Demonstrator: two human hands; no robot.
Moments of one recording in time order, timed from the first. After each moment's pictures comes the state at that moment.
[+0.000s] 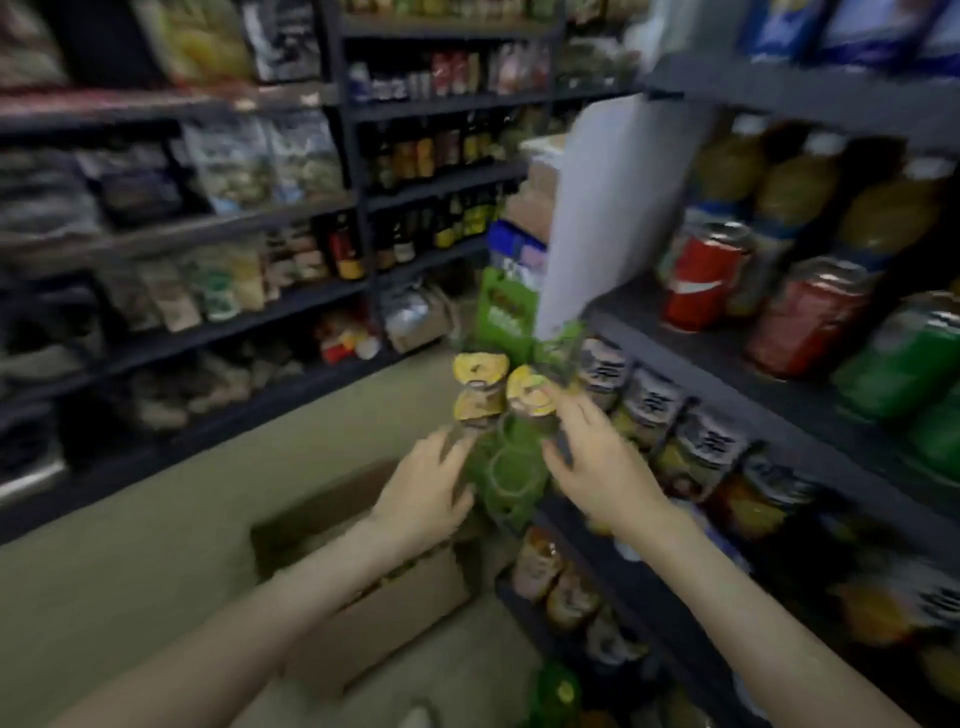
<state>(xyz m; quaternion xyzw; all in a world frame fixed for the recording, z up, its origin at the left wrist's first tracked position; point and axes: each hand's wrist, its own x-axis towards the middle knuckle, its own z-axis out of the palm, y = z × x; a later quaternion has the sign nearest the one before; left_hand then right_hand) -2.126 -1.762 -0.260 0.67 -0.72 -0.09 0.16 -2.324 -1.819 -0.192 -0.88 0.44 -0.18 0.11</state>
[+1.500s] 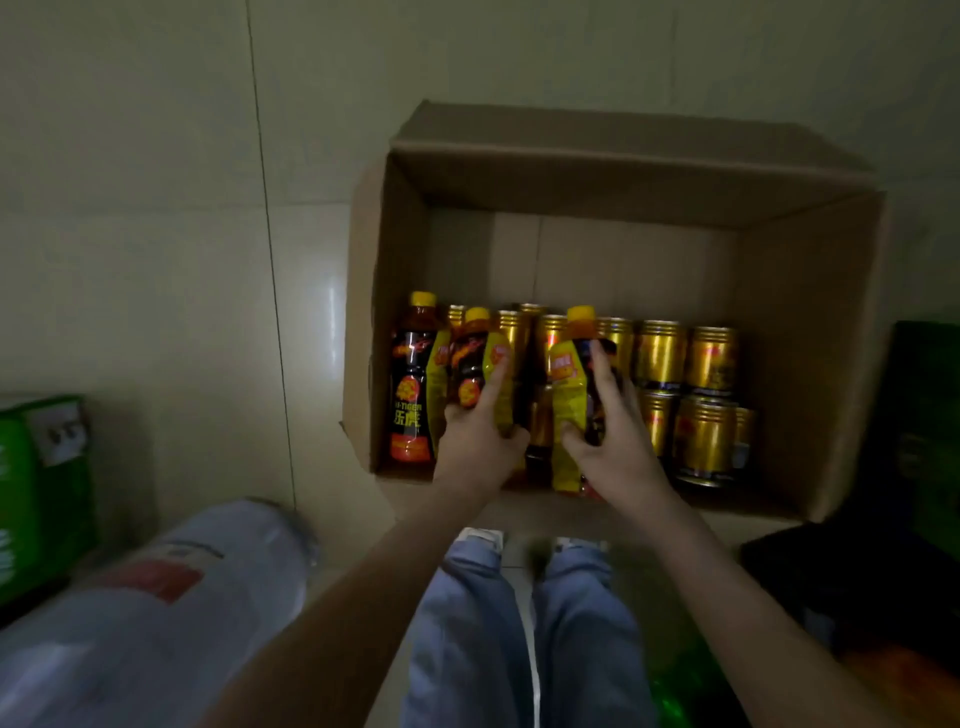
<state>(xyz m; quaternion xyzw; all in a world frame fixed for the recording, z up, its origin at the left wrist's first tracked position) -1.827 -1.818 -0.941 0.84 -0.08 -0.51 0.19 -1.916 -1.944 -0.921 -0.71 0.44 0.20 0.51</state>
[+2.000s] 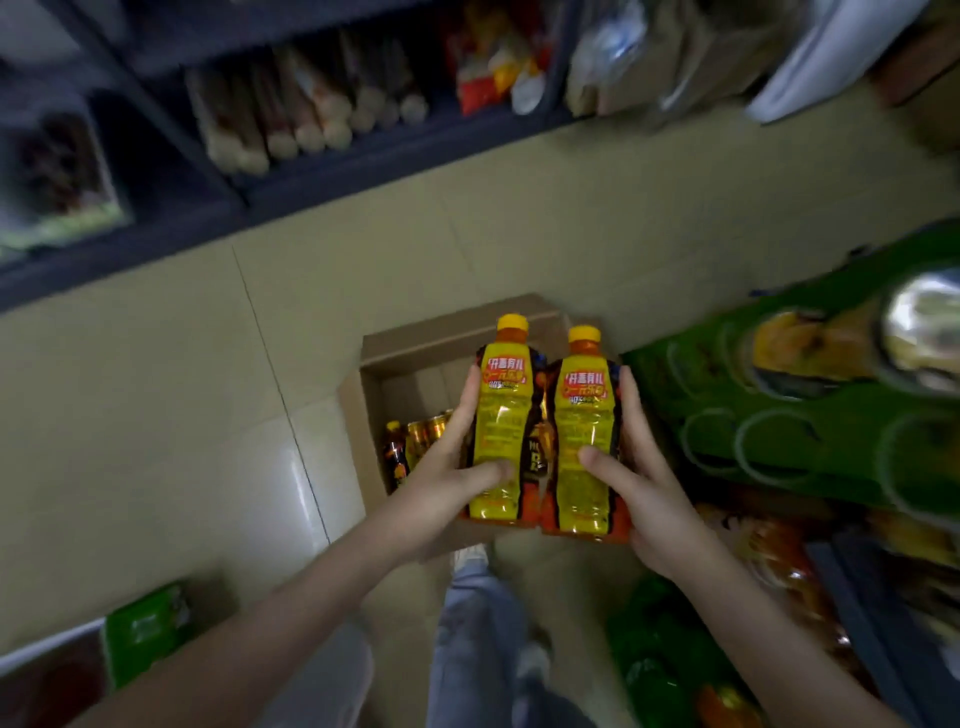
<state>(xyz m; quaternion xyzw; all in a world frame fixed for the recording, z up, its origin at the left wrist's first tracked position) -1.804 -1.837 -0.490 0.55 -0.19 -0.66 0.47 -1.989 -1.942 -0.480 -0.44 0.47 -0.14 0.75</state>
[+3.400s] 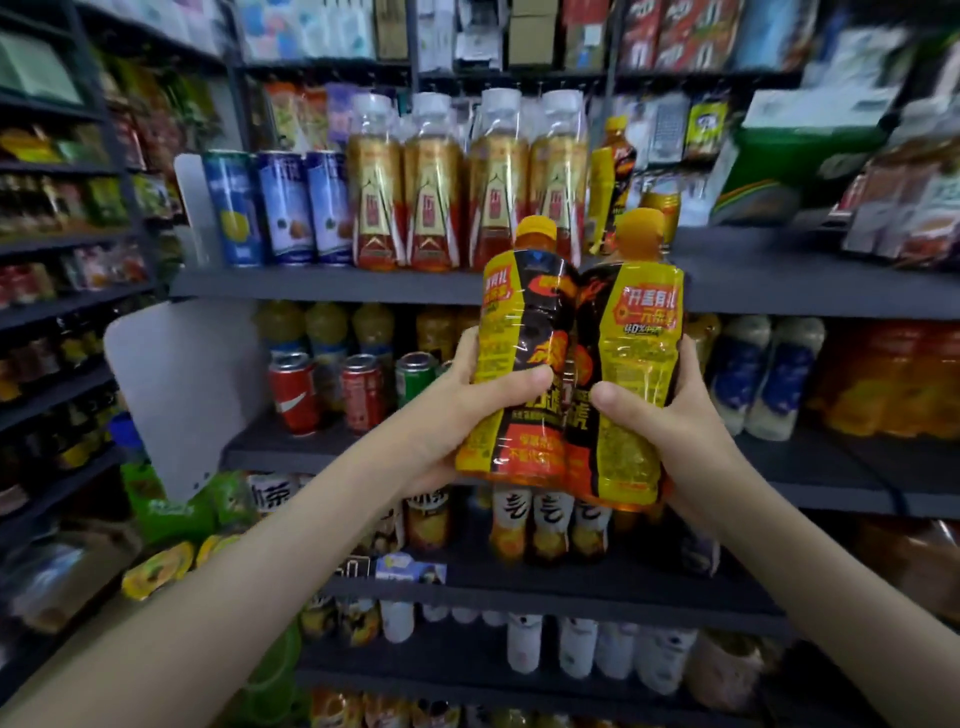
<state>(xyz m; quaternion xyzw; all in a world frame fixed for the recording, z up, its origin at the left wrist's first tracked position) -2.414 -1.685 0.014 0.13 -0.63 -0.72 0.26 -2.569 -1.574 0.002 -0.46 0.49 -0.69 0.29</state>
